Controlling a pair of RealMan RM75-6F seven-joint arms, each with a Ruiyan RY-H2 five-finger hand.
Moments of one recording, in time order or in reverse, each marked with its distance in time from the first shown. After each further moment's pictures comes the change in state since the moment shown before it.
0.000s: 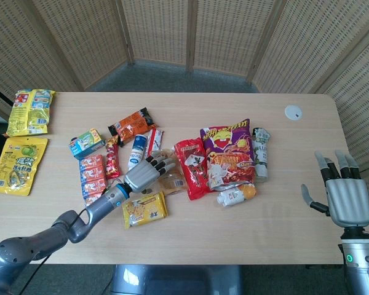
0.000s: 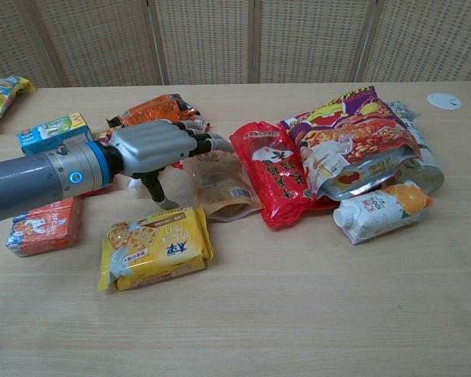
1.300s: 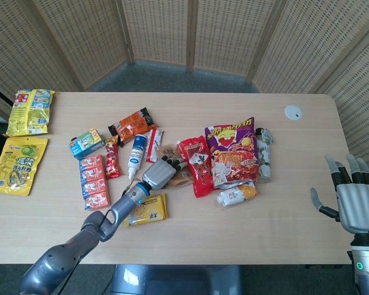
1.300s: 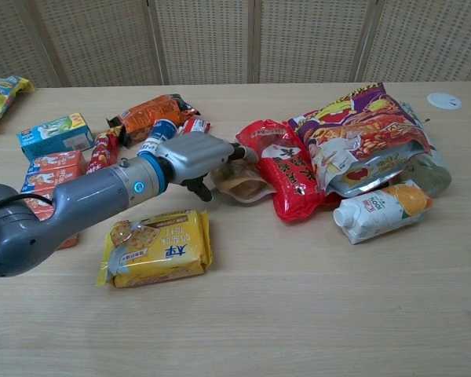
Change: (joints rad) left arm -0.108 -0.298 -0.033 0.378 -0.091 -0.069 -0.127; right arm -0.046 0.047 -0.007 -0.029 -0.017 0.024 0.029
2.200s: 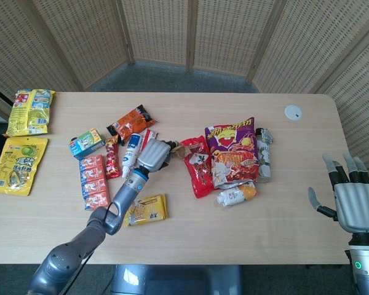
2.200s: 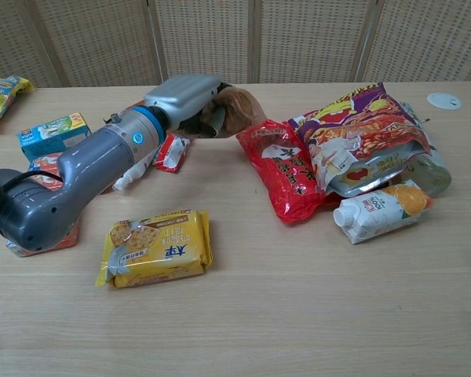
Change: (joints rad) left arm -0.053 -0.016 -0.156 0.055 -0.137 0.136 -0.023; right arm 0.002 -0.007 0.007 0.004 -0.014 -0.007 0.018
